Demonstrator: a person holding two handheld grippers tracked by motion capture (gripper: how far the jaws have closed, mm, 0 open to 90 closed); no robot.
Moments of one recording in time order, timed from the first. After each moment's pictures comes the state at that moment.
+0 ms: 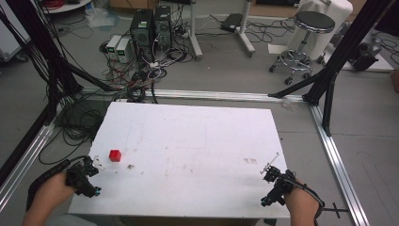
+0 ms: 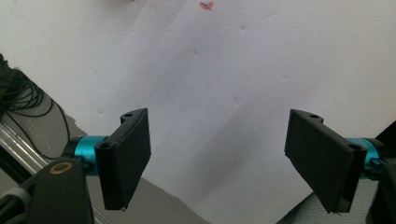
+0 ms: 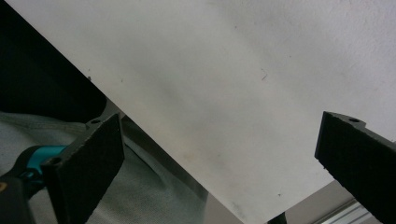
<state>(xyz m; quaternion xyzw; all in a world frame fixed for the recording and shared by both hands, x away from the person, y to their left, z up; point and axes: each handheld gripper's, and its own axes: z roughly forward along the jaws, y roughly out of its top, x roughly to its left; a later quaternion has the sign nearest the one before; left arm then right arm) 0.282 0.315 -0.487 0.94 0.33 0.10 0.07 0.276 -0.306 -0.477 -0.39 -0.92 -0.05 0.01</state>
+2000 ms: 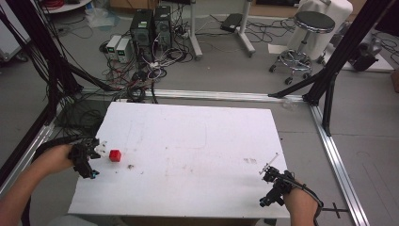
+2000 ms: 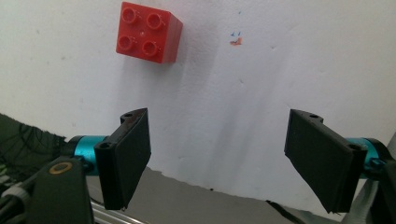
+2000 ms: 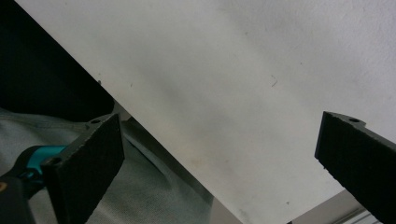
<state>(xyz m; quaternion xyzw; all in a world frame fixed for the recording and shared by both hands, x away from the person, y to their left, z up) 0.349 0.318 -0.458 0.99 0.13 0.06 0.05 0.276 -0.304 -0.479 -0.39 -0.92 -0.06 0.02</state>
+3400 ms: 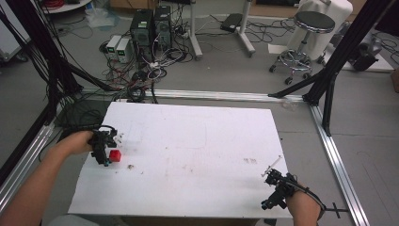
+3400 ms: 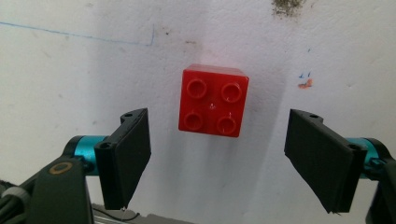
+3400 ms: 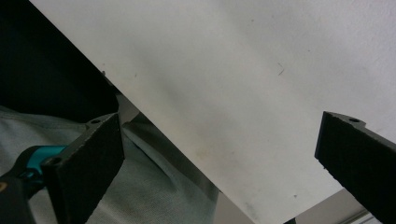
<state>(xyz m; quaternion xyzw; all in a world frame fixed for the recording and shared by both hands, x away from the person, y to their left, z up) 0.411 0.288 -0.488 1.00 0.07 0.04 0.03 0.267 -0.310 -0.480 -0.39 -0.92 -0.07 0.02</state>
